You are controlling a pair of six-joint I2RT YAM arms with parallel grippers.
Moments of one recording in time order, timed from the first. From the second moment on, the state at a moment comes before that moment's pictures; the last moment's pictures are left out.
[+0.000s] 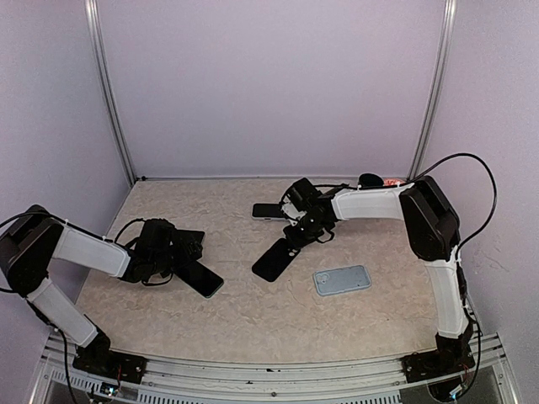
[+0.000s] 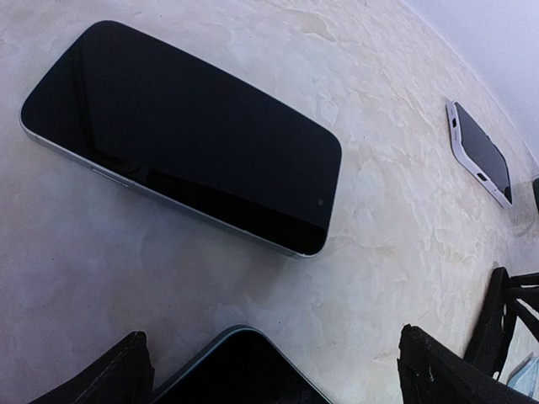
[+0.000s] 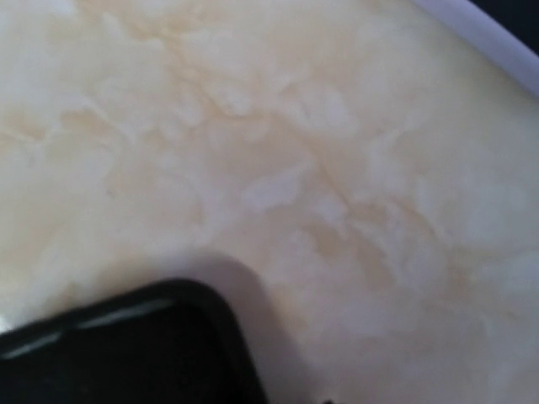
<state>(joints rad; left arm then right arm) -0.51 1.55 0.52 0.31 -0.18 -0.84 0.71 2.22 1.66 -0.50 0.02 0.11</state>
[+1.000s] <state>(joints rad) -0.51 1.58 0.53 0.35 -0.19 -0.84 0.70 2.07 1.40 -0.39 0.15 0.36</state>
